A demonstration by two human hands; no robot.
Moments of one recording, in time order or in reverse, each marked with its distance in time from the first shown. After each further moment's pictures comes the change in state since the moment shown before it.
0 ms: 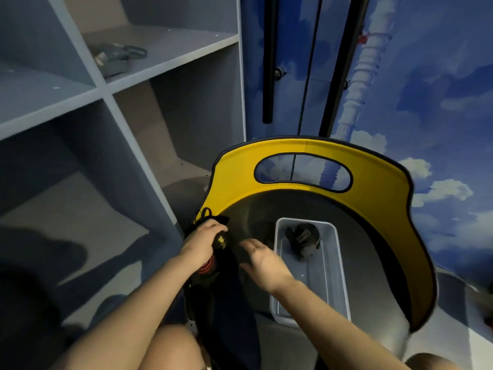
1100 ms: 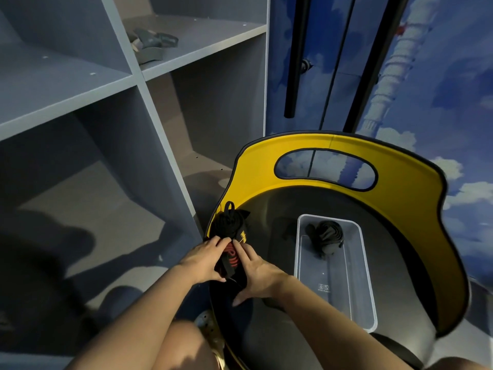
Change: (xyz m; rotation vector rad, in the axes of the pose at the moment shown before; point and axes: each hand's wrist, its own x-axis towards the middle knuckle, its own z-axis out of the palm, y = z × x) left_hand -0.035 -0.046 0.014 0.265 -0.275 0.028; right_hand 0.025 -0.019 0.053 0.059 -0.354 -0.026
